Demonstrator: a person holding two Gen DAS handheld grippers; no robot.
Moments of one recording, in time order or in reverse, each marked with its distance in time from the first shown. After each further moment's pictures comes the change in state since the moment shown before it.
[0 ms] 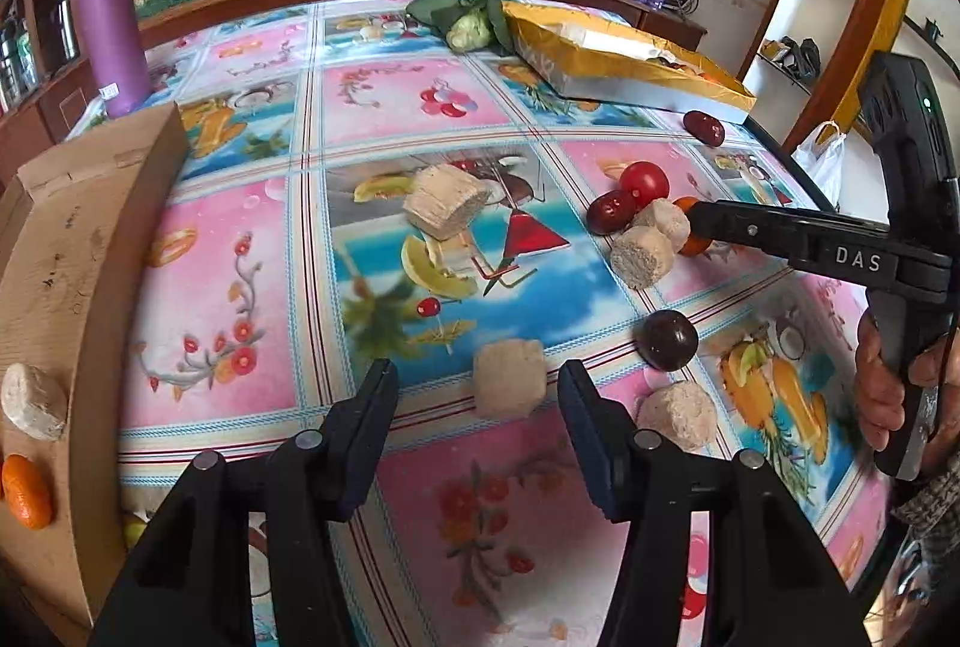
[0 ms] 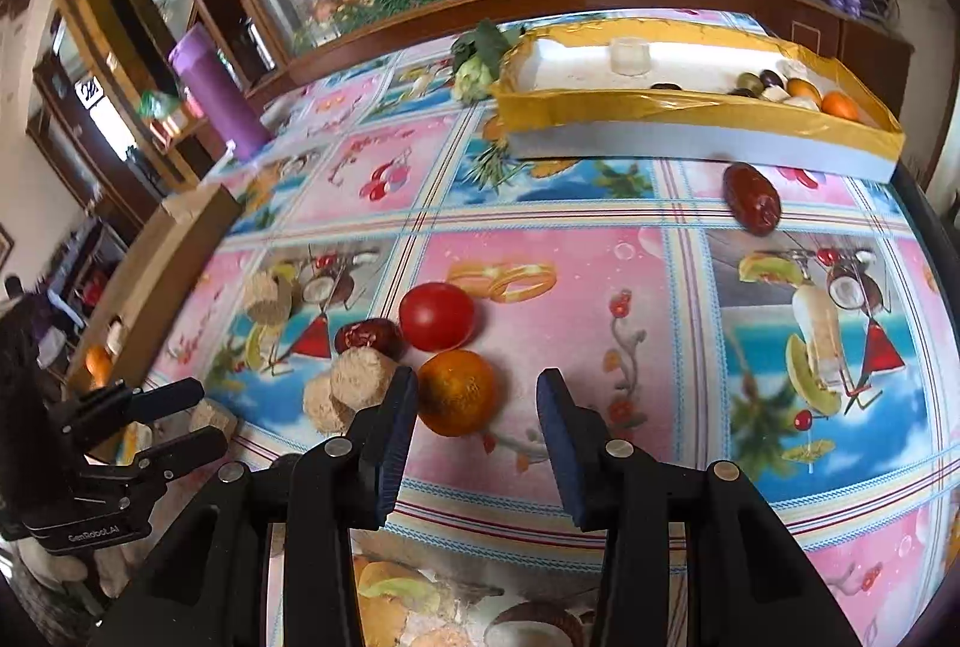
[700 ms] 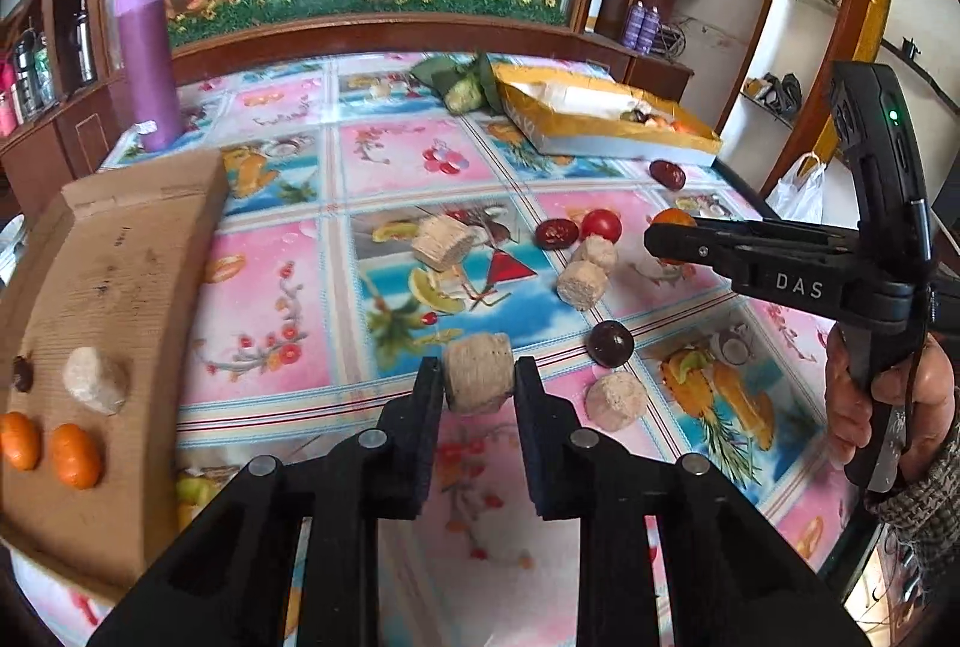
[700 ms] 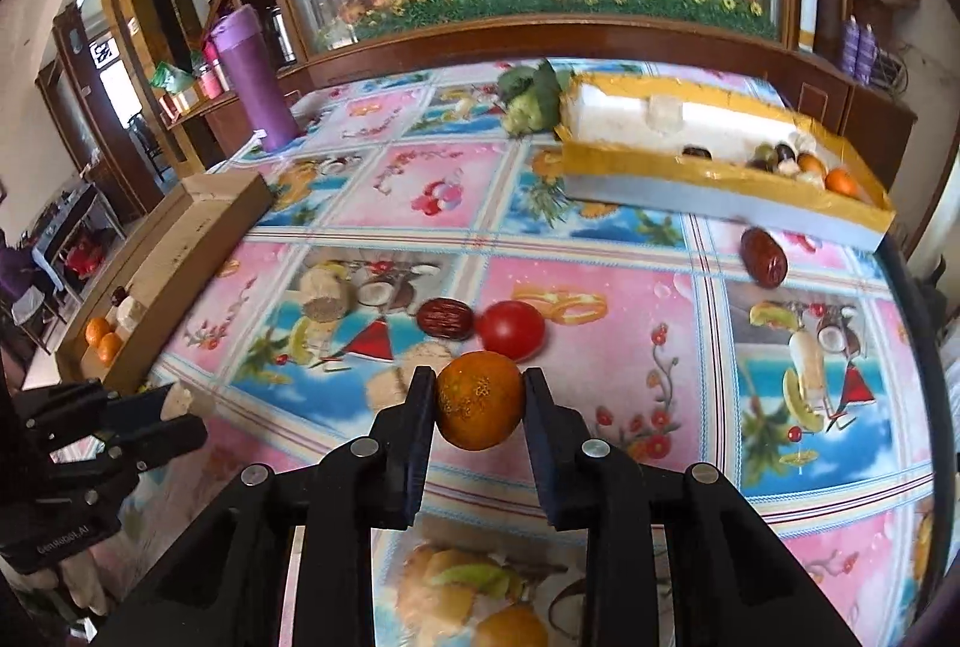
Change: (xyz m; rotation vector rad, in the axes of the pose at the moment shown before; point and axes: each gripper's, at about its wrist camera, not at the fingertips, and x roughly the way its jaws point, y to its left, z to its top) left arm -0.066 0.000 -0.013 -0.016 -0.117 -0.010; right arm -0.029 0.049 -0.003 -0.113 -0.063 -0.053
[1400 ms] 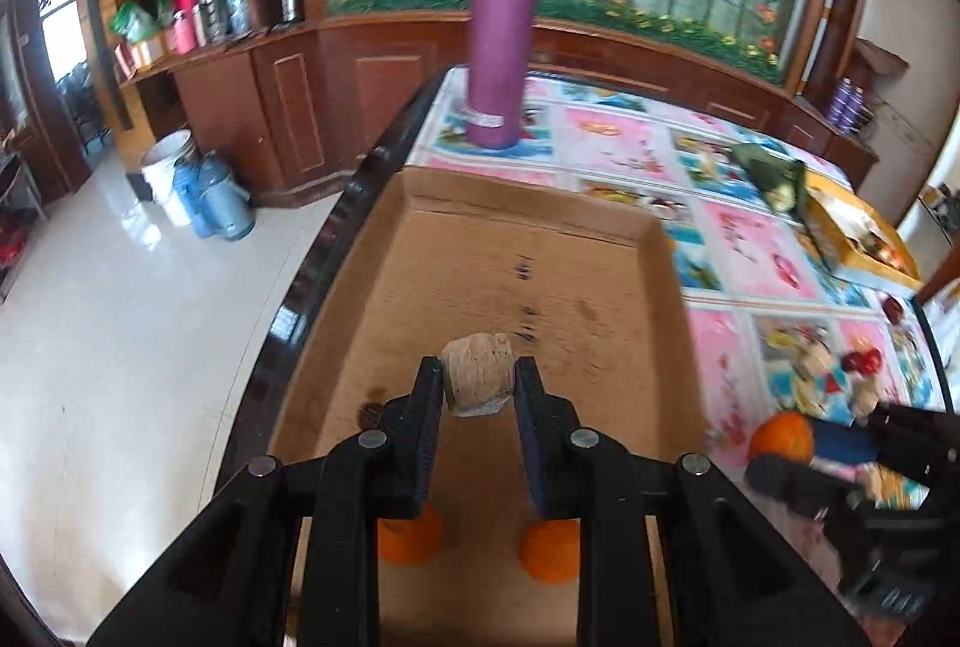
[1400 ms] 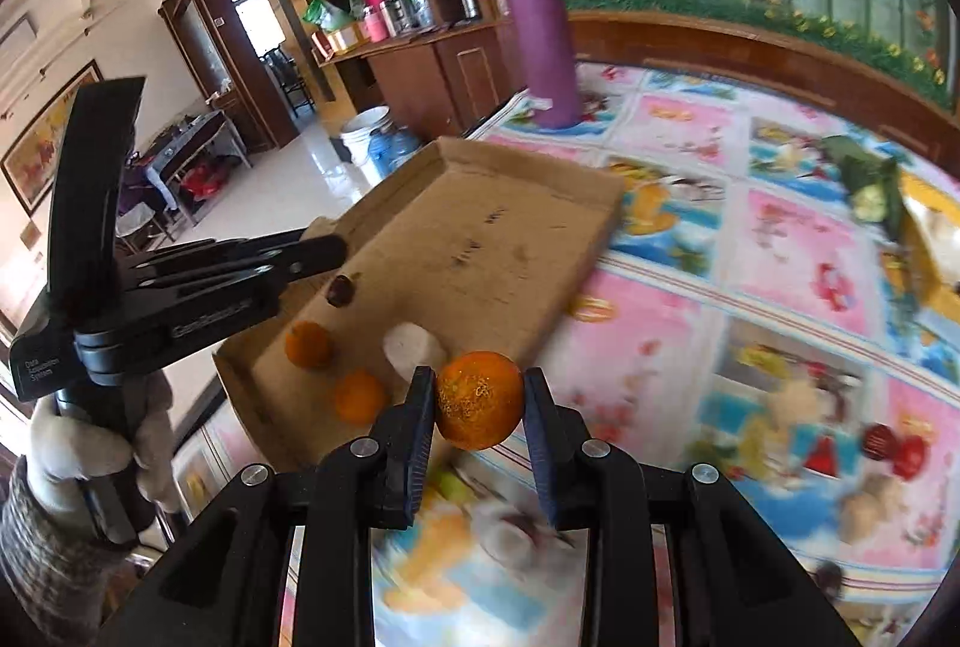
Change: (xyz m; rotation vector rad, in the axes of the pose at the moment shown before) left arm -0.041 0.223 0.038 -0.270 0.030 0.359; right arm 0.059 0.235 0.048 -0.175 0.098 0.304
